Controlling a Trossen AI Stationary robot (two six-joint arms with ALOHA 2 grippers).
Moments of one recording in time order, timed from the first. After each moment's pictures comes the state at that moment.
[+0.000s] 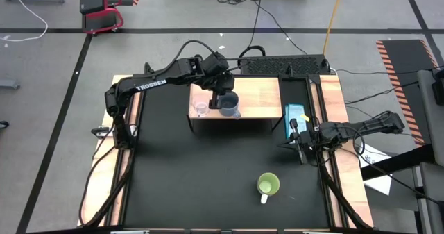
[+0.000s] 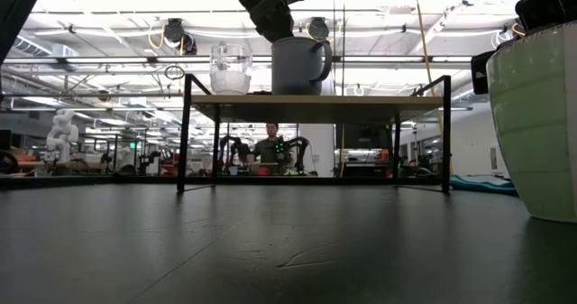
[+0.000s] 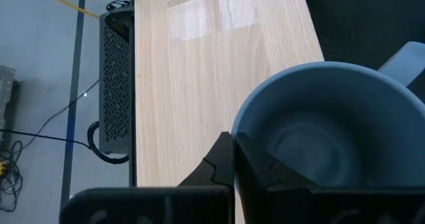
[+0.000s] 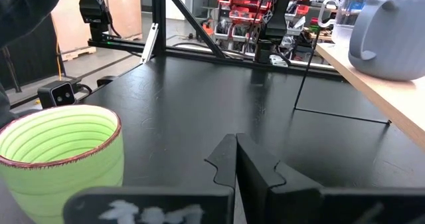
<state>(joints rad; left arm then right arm) 0.34 1.86 1.87 -0.88 0.07 0.53 0.21 0.15 0.01 0.02 0.02 -0.07</state>
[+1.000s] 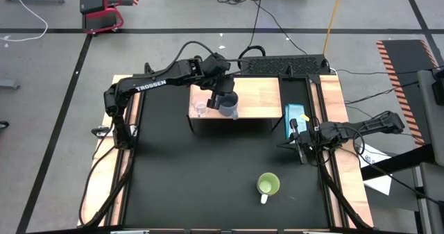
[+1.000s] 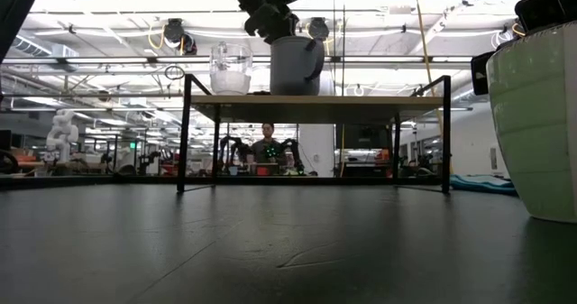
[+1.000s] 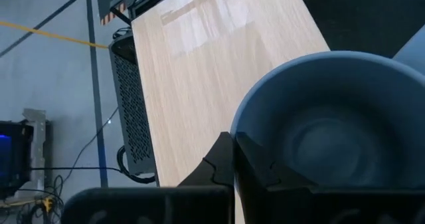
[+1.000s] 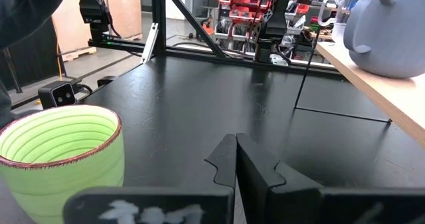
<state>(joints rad) 0.34 1.86 1.83 -0.86 0.08 0.73 0.21 0.15 0.01 0.01 0.02 -0.07</state>
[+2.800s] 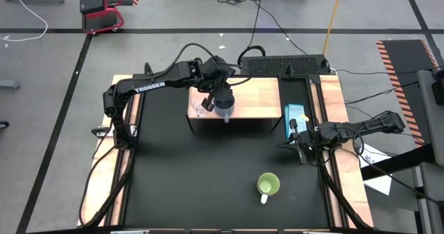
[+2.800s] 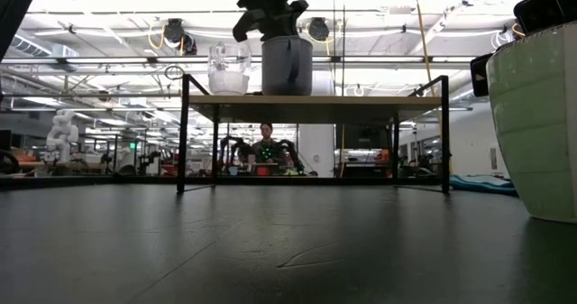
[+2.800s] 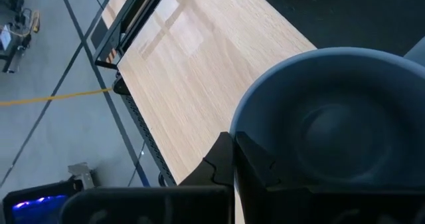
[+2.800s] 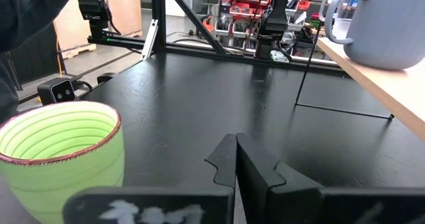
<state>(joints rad) 0.31 1.86 1.83 -0.89 0.08 1.07 0.21 0.16 0.01 0.01 0.02 -0.06</state>
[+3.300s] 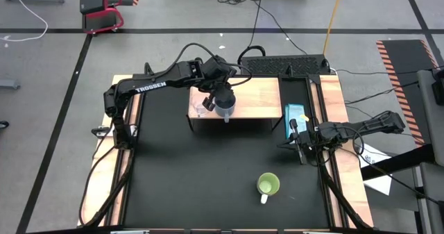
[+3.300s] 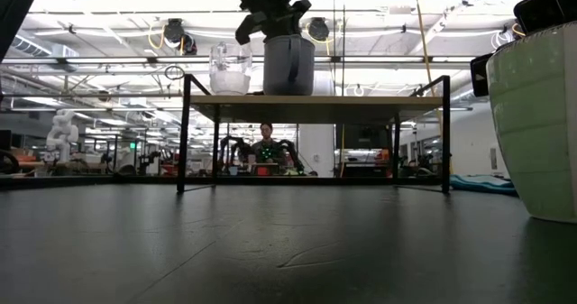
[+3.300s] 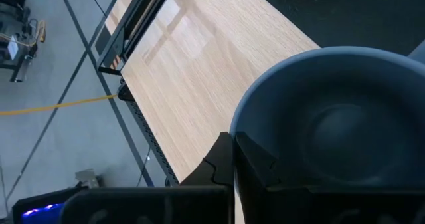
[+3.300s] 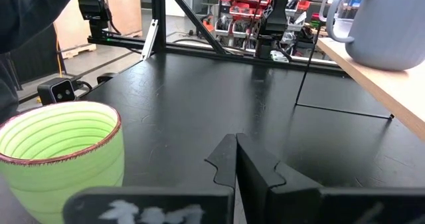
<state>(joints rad) 0.32 1.86 1.83 -0.87 0.09 1.11 0.21 0.16 0.01 0.01 0.02 -0.06</state>
